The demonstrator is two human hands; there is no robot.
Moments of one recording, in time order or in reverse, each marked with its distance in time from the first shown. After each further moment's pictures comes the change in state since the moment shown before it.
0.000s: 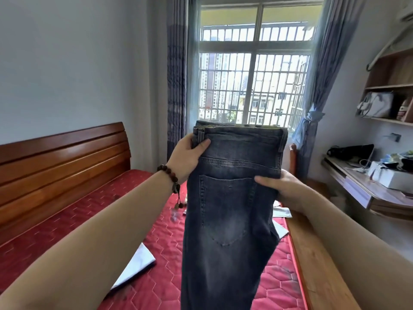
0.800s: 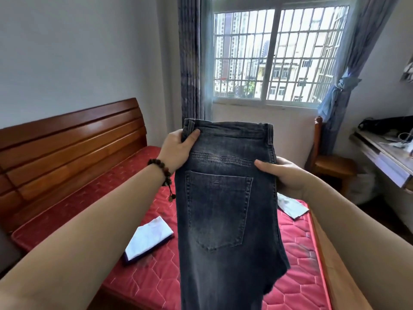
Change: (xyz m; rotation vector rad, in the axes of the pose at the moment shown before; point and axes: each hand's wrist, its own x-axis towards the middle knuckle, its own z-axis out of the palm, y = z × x) left_hand 0.008 -0.059 -0.061 0.481 0.124 -0.063; right_hand 0.040 0.047 0.021 0.101 -0.240 0.190
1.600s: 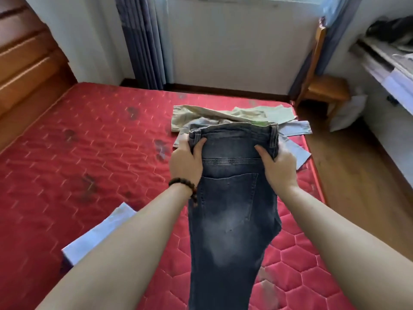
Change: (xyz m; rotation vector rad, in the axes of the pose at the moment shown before) left_hand 0.182 -0.361 0.199 0.231 0.040 -0.115; right_hand 0.316 0.223 -0.148 -0.794 0.957 -0.126
